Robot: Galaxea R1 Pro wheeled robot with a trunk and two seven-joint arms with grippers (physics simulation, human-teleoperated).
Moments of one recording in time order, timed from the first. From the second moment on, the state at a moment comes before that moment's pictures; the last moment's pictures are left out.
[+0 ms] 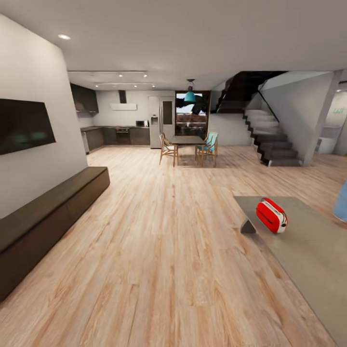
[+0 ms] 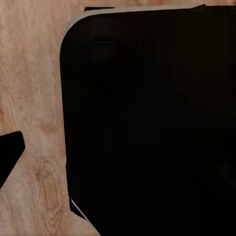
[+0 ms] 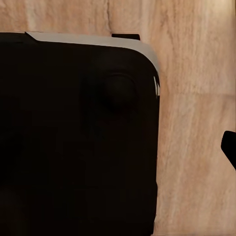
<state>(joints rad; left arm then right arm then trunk) 0.03 -0.01 0.00 -0.07 0.01 -0.03 0.00 -0.01 -0.01 0.00 0.00 0.01 -0.12 0.00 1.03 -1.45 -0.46</state>
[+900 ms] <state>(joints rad) 0.03 -0.01 0.00 -0.08 0.02 -0.02 0.01 -0.01 -0.01 0.00 0.00 0.00 -0.11 0.00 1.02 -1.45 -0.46</state>
